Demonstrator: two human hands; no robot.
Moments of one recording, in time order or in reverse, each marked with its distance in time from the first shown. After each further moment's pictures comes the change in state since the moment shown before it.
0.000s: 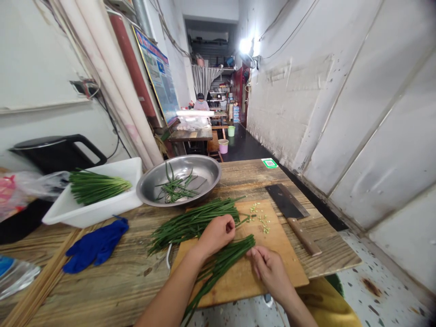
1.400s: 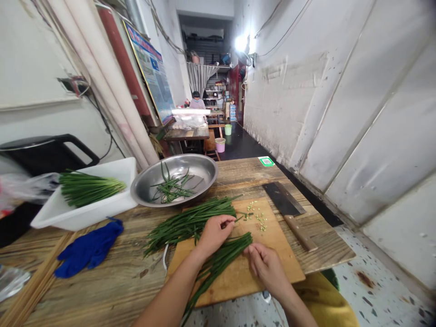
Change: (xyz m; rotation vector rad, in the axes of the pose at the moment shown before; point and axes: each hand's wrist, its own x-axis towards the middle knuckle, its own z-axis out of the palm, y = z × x) left_hand -0.001 0.005 0.008 -0.198 0.130 -0.135; right_hand 0.001 0.006 0.003 0.081 -0.003 0.028
